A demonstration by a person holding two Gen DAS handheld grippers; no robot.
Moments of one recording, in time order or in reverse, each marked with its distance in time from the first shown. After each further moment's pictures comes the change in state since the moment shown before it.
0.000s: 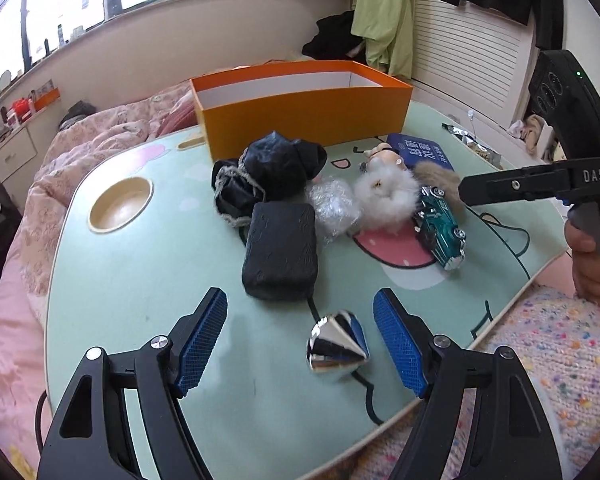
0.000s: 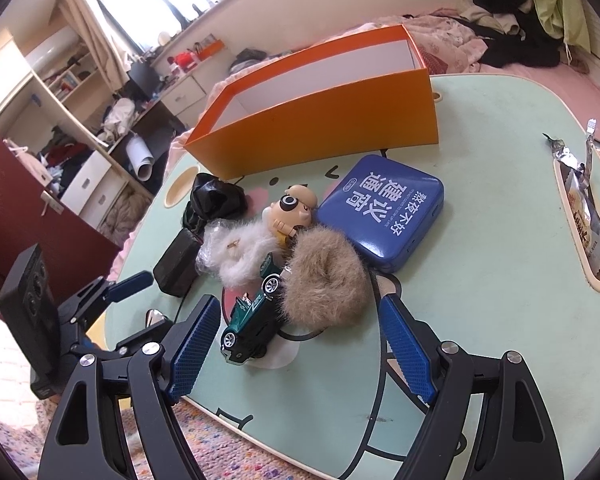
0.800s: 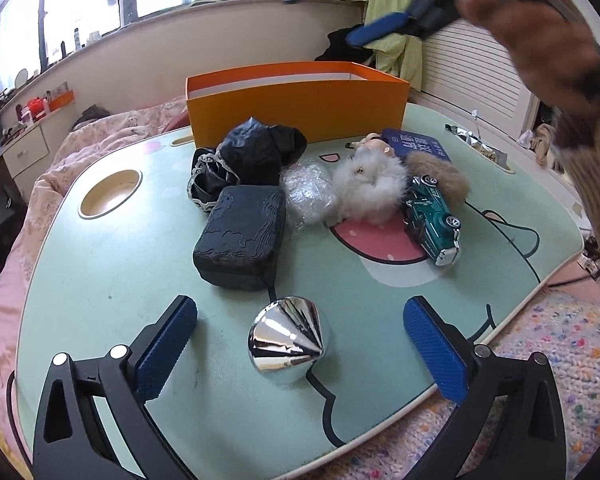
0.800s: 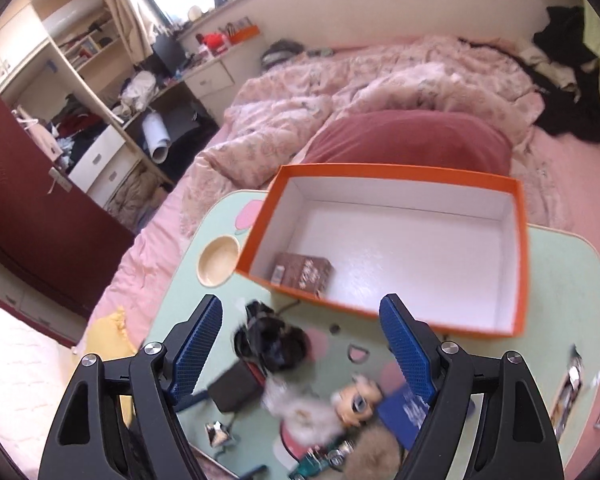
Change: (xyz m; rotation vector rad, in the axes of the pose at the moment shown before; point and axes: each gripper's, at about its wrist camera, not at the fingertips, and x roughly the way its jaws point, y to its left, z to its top) left arm 0.018 -0.022 -0.014 -0.014 -0.078 0.049; right arm 0.046 0.074 0.171 -0.120 0.150 0.028
